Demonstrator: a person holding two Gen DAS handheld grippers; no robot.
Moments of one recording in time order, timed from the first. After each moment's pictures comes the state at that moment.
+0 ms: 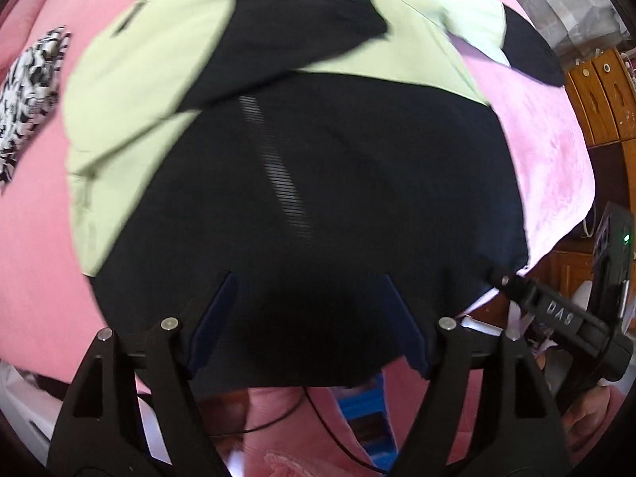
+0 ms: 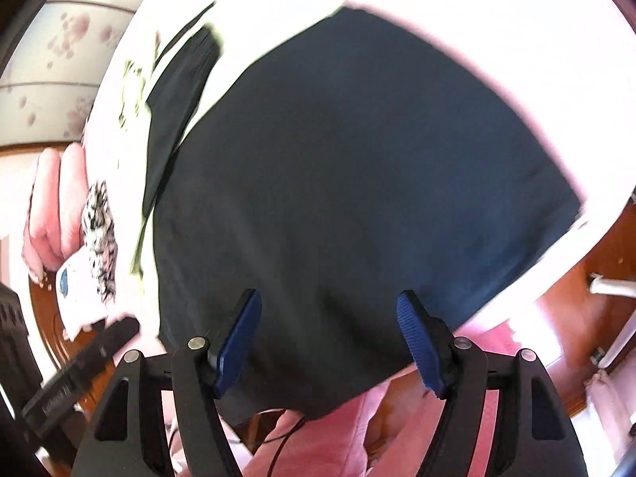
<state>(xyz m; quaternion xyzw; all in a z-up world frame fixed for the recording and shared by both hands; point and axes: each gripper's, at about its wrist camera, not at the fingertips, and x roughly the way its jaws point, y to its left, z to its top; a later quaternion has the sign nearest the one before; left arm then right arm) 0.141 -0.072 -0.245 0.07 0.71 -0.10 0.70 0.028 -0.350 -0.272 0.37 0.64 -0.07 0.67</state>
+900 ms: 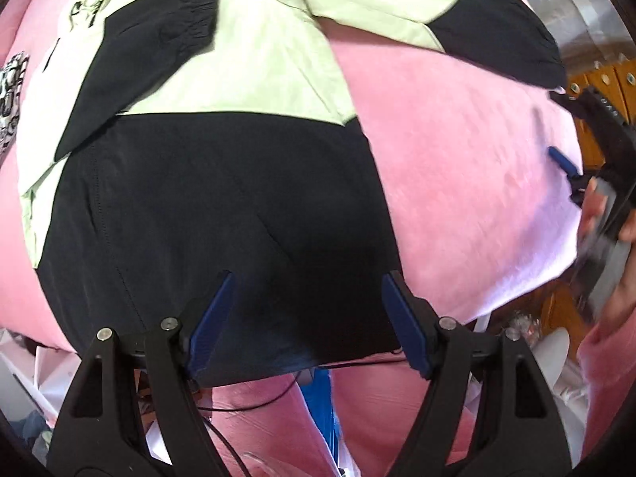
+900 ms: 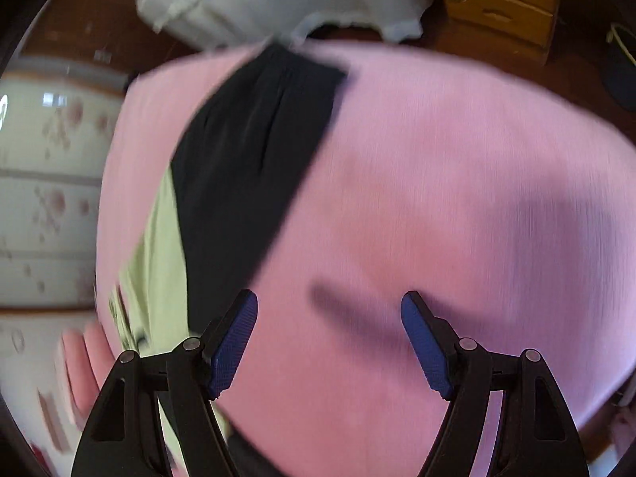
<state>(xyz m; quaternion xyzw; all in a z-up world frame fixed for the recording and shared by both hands) 0.173 -0.286 -0.257 0.06 0.75 -0.05 0.66 0.154 -0.721 -0.297 0.50 0.46 -0.22 0.70</state>
